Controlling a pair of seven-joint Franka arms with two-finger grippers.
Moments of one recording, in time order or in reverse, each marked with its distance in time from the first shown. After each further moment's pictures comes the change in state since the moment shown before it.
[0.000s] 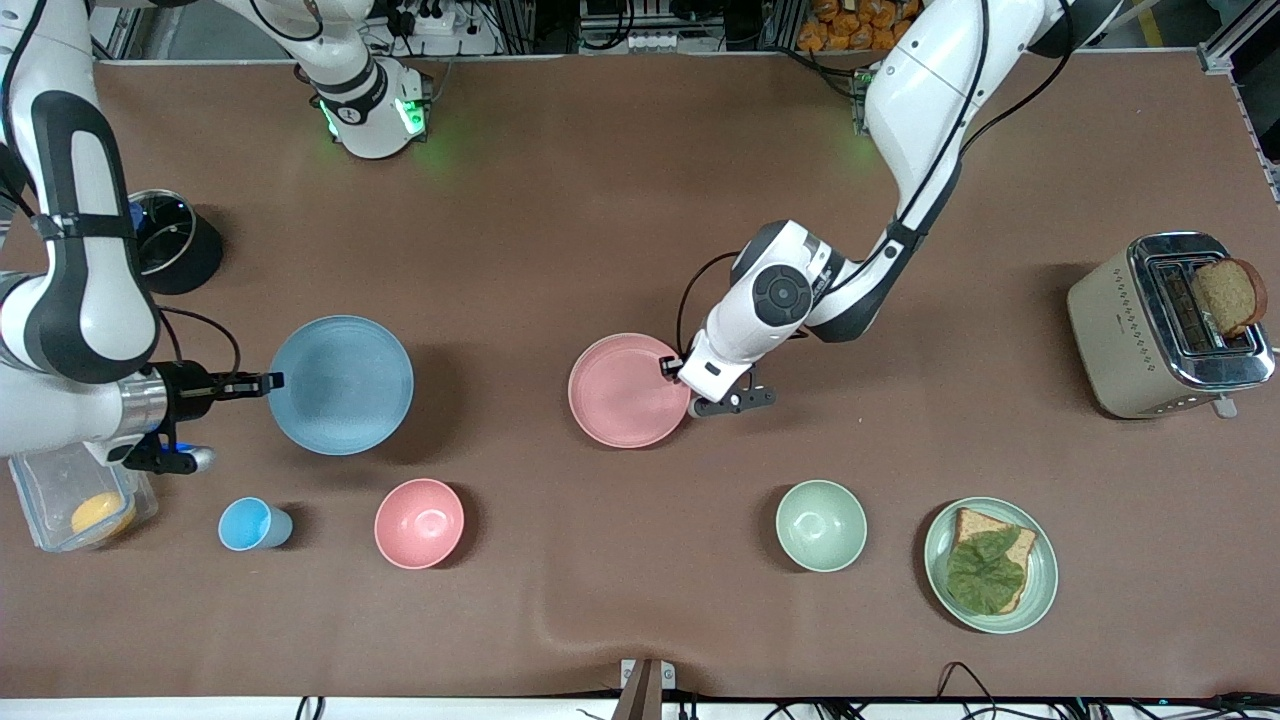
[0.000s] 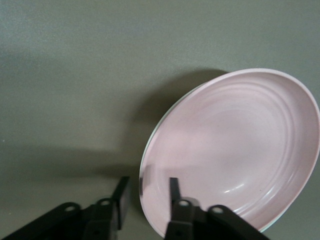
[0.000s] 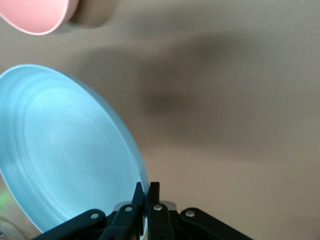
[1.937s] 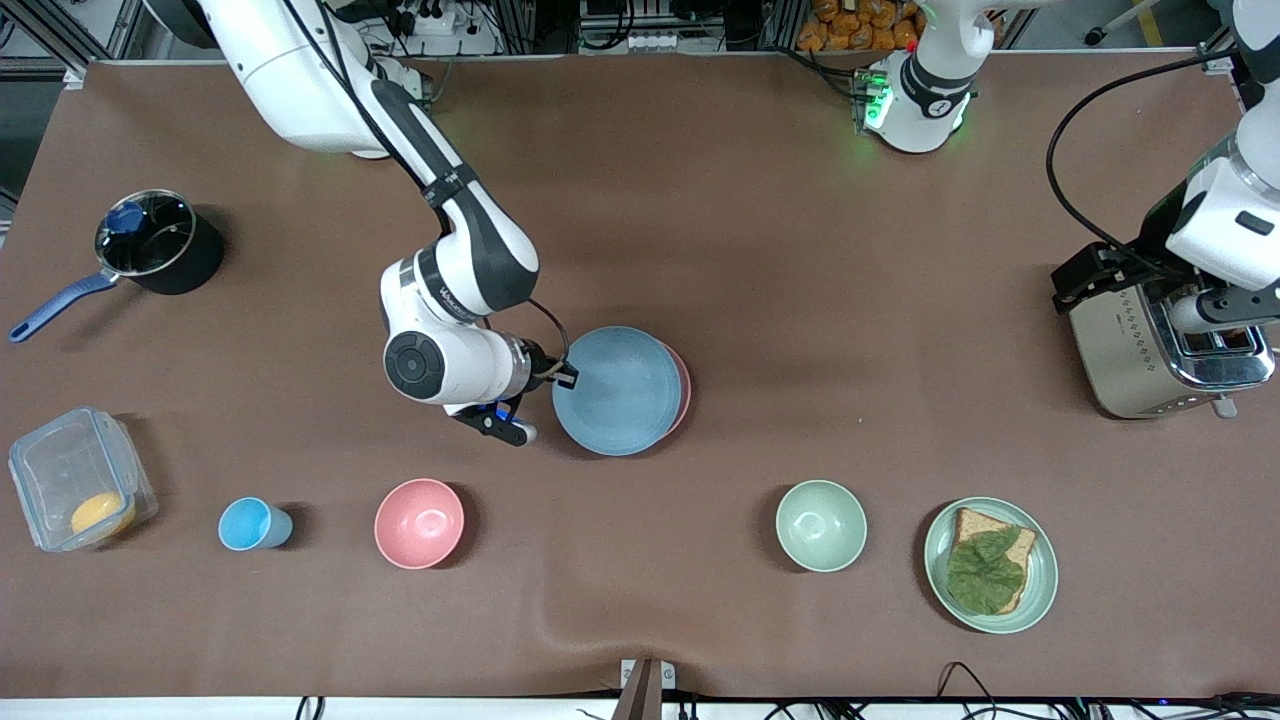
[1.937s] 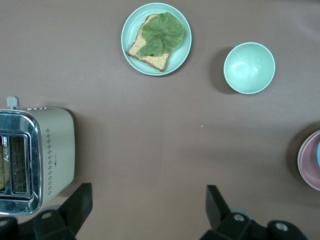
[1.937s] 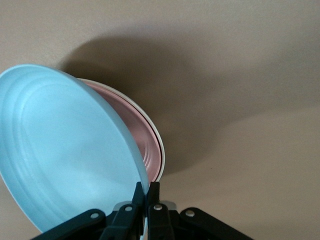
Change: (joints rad) left arm 0.381 -0.617 0.180 0.212 0.128 -0.884 0.523; right arm 0.592 0.107 0.007 -0.054 0.155 0.428 0.781
